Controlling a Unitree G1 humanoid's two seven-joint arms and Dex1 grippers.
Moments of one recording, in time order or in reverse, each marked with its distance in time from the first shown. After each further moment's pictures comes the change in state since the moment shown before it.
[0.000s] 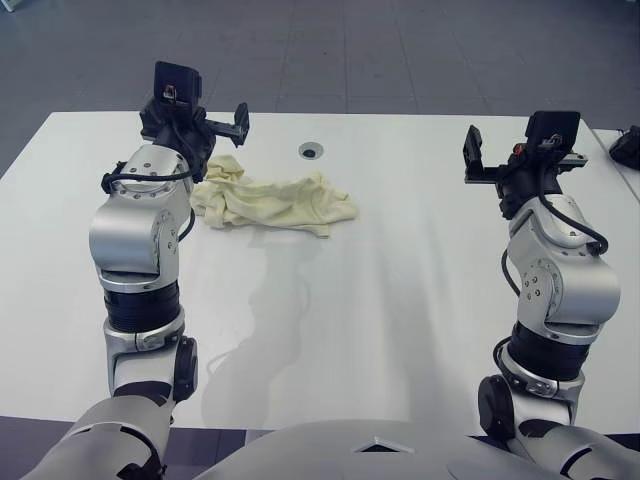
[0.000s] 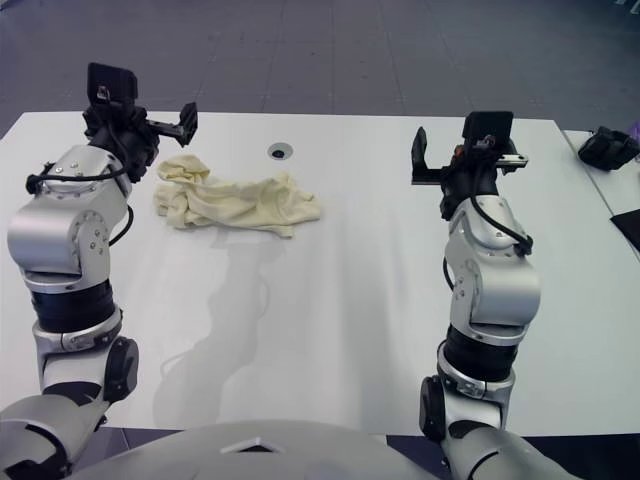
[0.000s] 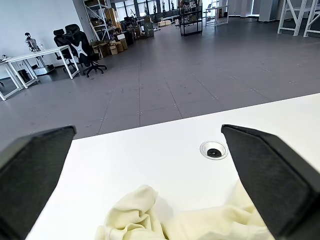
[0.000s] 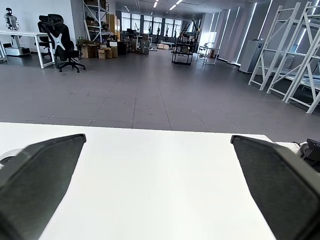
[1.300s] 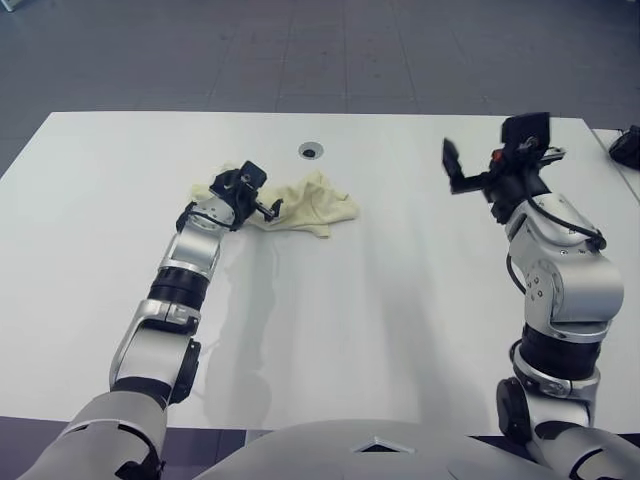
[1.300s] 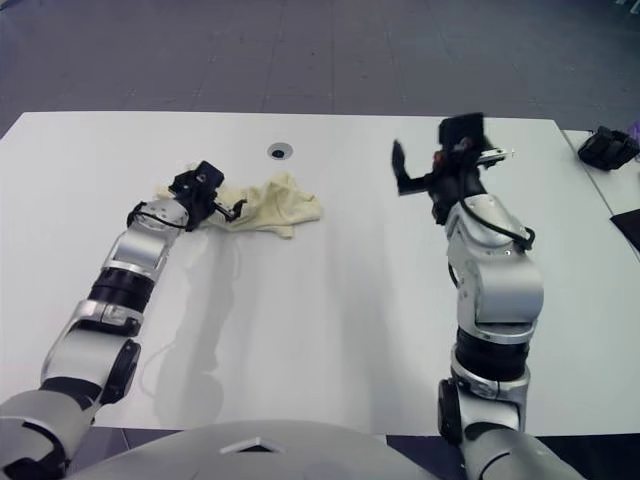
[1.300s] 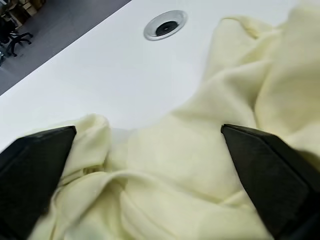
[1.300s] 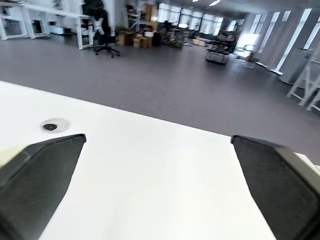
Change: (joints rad) left arm 0.014 0.008 -0.292 0.813 0.227 -0.627 -0.321; right arm 0.044 -0.138 0.111 -0.006 0.057 0.024 0.217
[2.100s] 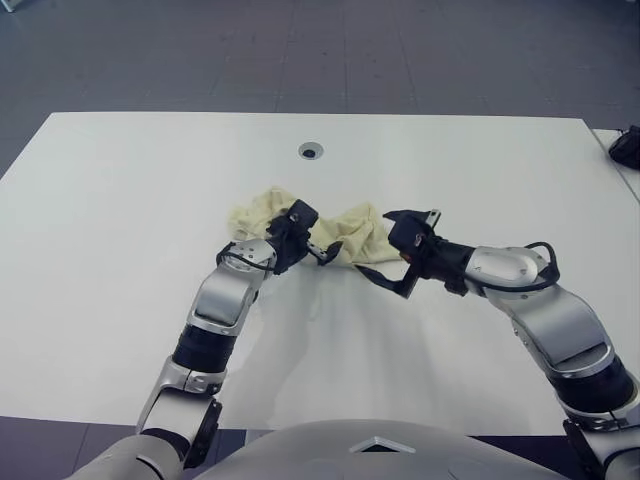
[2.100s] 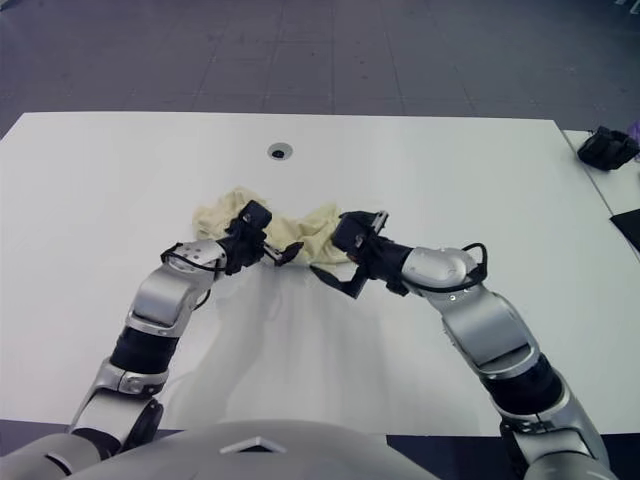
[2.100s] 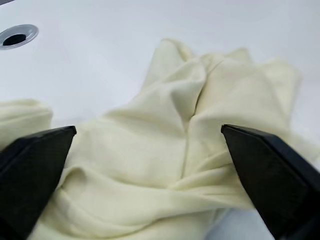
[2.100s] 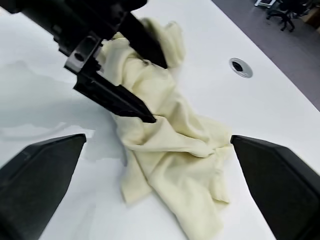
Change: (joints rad) left arm 0.260 -0.149 -0.028 -0.641 -0.174 0.473 -0.073; right arm 0.102 -0.310 0.428 -0.094 0.021 -0.114 0.419
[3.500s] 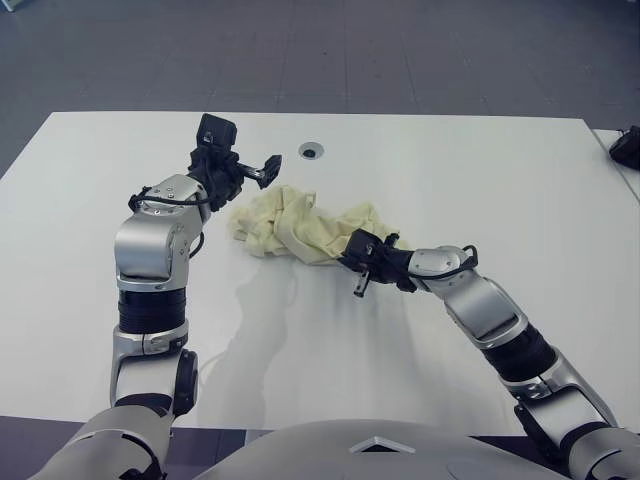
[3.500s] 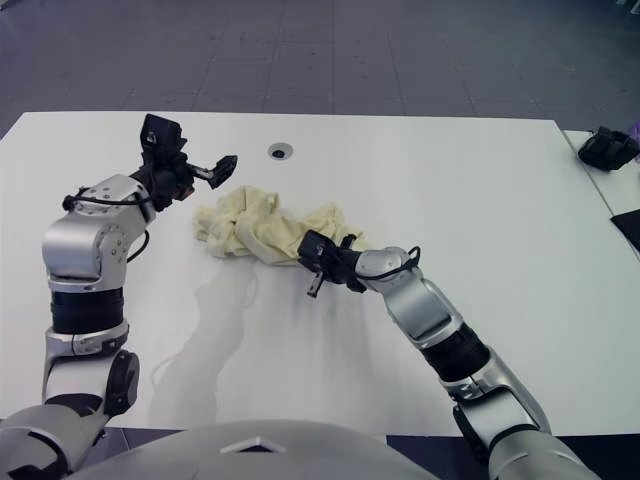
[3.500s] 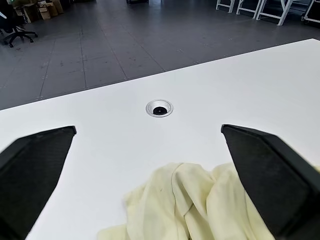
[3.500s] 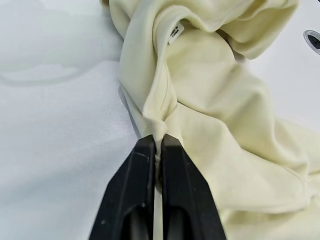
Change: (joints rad) left arm -0.202 0.137 0.294 0.024 -0.103 0.044 0.130; right arm -0.115 0.201 0.165 0.368 -0.152 -0.105 0.044
